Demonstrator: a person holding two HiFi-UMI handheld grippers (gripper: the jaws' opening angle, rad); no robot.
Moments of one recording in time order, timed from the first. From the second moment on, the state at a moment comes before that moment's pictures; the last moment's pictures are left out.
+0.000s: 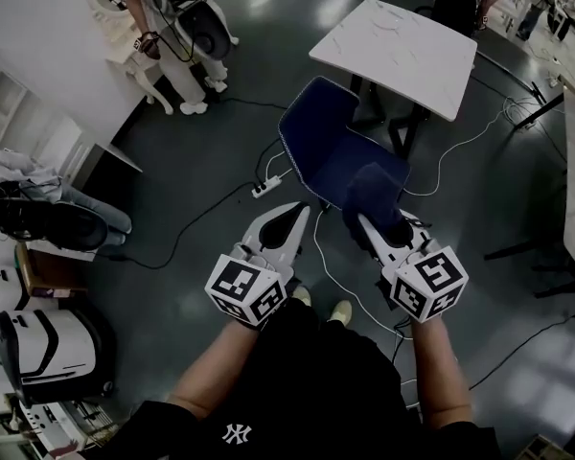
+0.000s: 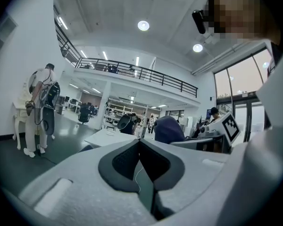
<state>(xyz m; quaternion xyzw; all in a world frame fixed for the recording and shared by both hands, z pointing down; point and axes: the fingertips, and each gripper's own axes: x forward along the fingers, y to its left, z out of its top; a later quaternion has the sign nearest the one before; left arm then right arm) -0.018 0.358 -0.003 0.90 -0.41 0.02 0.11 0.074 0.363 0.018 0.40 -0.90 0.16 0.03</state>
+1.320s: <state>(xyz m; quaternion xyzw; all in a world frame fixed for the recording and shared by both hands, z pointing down) -0.045 0.094 0.164 0.92 -0.38 0.05 0.12 0.043 0.066 0.234 0.48 -0.83 0.25 0.11</state>
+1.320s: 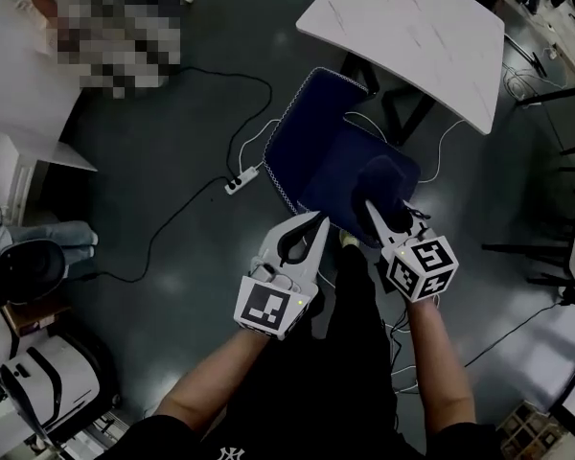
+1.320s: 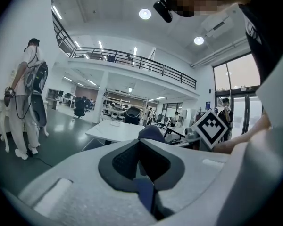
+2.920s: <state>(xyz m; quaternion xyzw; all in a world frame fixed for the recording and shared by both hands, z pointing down) 0.017 -0.053 0.533 0.89 -0.41 0.11 0.17 0.064 -0.226 0.682 0.53 -0.79 0.29 0.10</state>
